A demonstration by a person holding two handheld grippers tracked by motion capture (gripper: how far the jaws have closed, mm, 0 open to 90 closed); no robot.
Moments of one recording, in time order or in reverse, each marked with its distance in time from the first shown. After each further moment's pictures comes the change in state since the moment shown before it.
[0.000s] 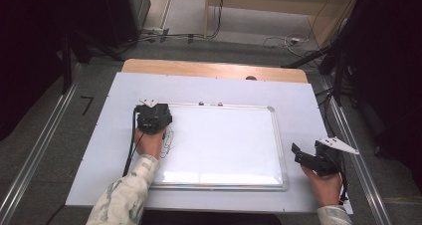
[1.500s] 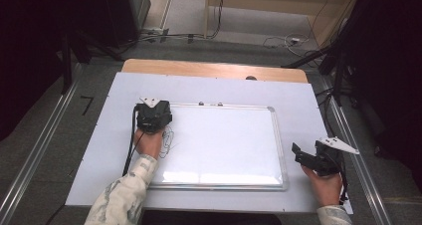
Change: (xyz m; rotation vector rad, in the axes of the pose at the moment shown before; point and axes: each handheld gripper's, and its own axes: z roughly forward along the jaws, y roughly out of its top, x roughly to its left) left arm -0.002 0.007 -0.013 -0.057 -0.012 0.045; right arm -0.001 0.000 0.001 0.001 -0.004 -0.001
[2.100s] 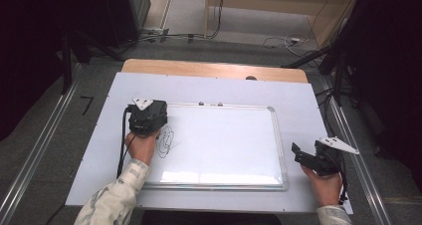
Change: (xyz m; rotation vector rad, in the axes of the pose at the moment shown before) left arm 0.009 0.003 -0.034 -0.030 -0.059 -0.005; right arm 0.001 0.001 -0.001 -0.001 0.004 0.004
